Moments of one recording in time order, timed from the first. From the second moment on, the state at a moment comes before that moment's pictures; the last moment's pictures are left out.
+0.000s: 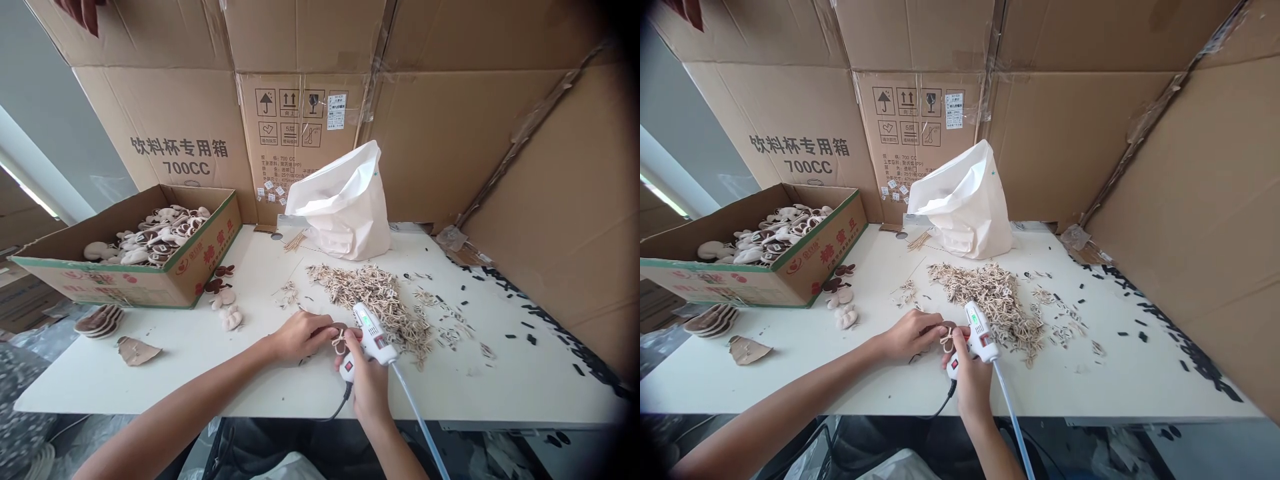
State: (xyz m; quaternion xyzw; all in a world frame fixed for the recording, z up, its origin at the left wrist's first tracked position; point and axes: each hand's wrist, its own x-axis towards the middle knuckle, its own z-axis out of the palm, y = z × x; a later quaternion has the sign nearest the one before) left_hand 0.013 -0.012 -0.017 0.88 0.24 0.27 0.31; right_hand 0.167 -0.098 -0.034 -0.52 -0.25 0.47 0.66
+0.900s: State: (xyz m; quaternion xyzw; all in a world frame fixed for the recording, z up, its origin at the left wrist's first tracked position) left_hand -0.057 0.058 0.052 0.40 0.31 0.74 0.45; right_hand 0.170 -0.095 -0.041 -0.50 -0.27 0.46 0.68
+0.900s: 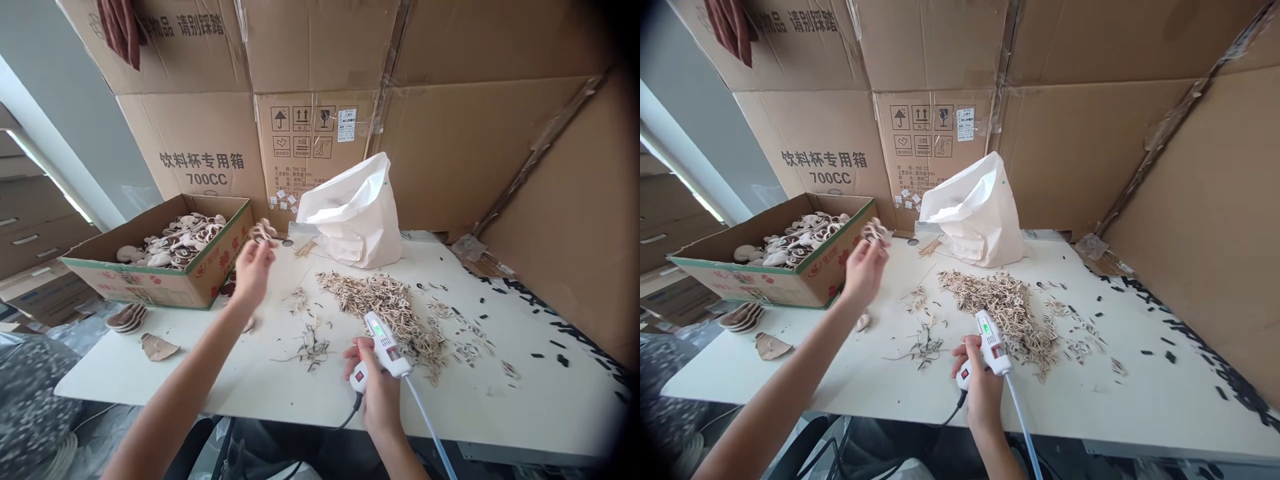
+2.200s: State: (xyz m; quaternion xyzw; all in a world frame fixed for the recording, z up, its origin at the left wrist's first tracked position) left_hand 0.070 0.081 0.010 0.84 0.29 0.35 0.31; right_hand 0.169 -0.102 -0.031 -0.50 -0.17 0.40 0.75
